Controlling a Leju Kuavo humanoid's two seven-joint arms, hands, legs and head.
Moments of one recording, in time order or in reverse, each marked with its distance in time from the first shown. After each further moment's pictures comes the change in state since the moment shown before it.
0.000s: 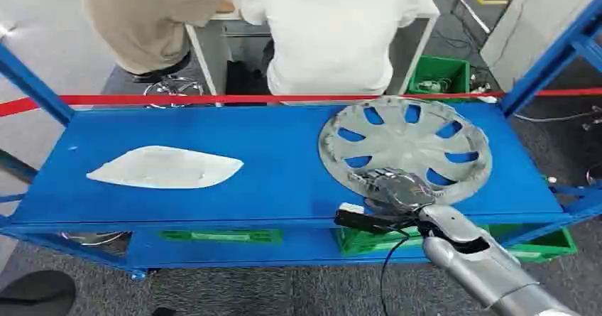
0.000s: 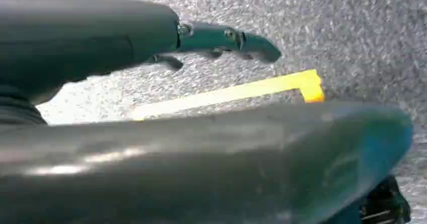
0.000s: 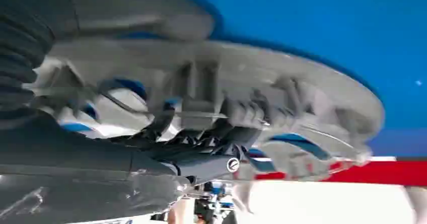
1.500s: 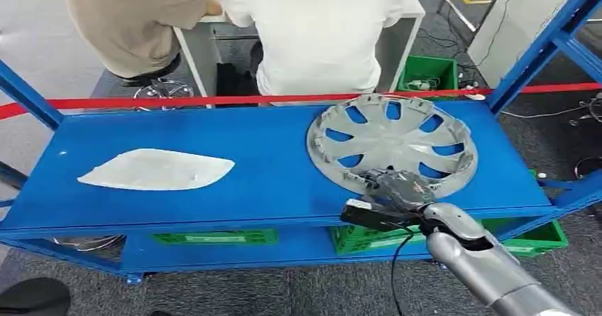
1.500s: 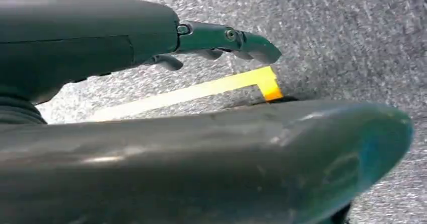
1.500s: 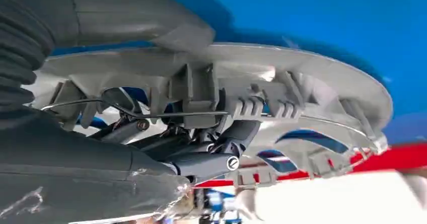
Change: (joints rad) left arm 0.009 0.011 0.013 0.001 -0.020 -0.023 -0.171; right arm 0.046 0.016 -0.092 -0.044 -0.157 0.026 -0.137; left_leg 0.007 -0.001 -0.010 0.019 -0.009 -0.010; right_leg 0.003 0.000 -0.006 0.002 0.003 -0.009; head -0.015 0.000
